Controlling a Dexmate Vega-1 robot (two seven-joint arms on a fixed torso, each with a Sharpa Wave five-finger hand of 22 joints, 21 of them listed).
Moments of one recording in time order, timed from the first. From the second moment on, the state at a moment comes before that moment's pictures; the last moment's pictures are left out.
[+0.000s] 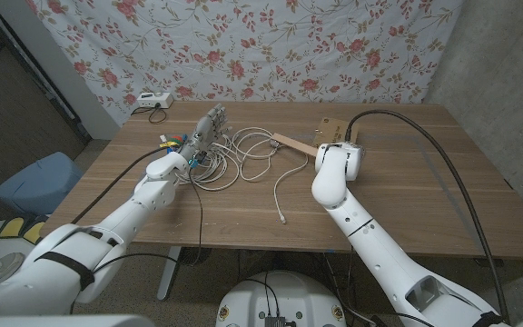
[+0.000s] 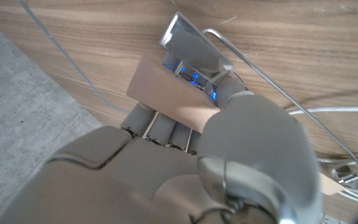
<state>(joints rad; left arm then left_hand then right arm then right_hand) 0.57 0.43 0.43 -0.88 -0.66 -0.38 -0.44 0.17 0.09 0.31 0.11 0.26 -0.17 0.01 0.18 0.17 -0.17 0.03 0.20 0.18 -0.17 0.04 0.18 0.17 -0.17 0.11 0.61 0.18 -0.89 -0.14 -0.55 -1.81 -1.86 -0.89 1.07 1.00 0.12 0.40 -0.06 0.21 0.76 -0.05 0.24 0.32 0.91 -0.09 0.74 0.64 1.07 -0.17 0.89 0.95 0.77 -0.09 0.91 0.42</state>
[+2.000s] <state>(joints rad) 0.57 0.71 0.69 -1.75 0.07 0.28 -0.06 0.56 -0.05 0.36 -0.16 0.20 0.31 -0.09 0.25 0.19 0.11 0.00 0.28 0.24 -0.01 0.10 0.21 0.21 -0.17 0.21 0.53 0.20 -1.12 -0.58 -0.41 -2.05 -0.47 -0.71 -0.48 1.00 0.12 0.47 0.11 0.26 0.71 -0.08 0.42 0.73 0.90 -0.15 1.11 1.22 1.04 -0.17 1.35 1.17 0.62 -0.06 1.30 0.46</state>
